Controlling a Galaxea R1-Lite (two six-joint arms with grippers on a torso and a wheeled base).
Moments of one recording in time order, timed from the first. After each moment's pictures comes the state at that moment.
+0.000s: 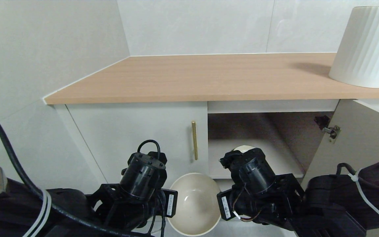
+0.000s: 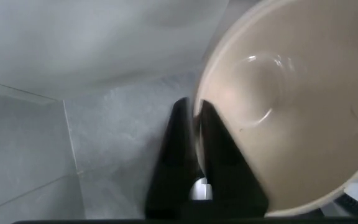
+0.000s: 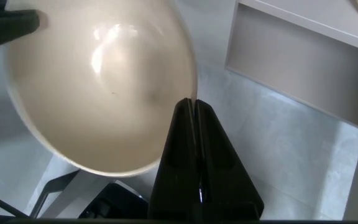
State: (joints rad) left arm -0.69 1.81 -0.64 -0.39 0.29 -0.39; right arm 0.88 1.94 -0.92 -0.31 -0.21 0.37
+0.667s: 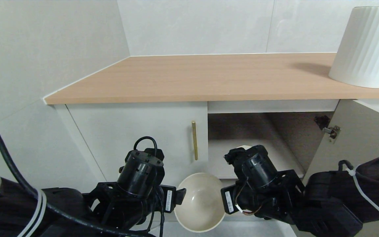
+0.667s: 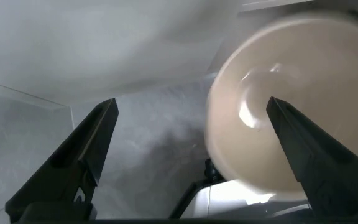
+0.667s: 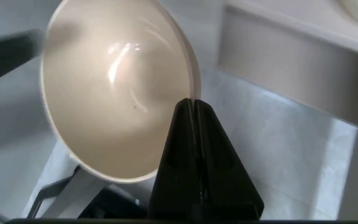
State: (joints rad) left arm -0.69 1.80 -0.65 -0.40 0.33 -0.39; right arm 0.83 1.95 -0.92 -0.31 -0.22 0.37
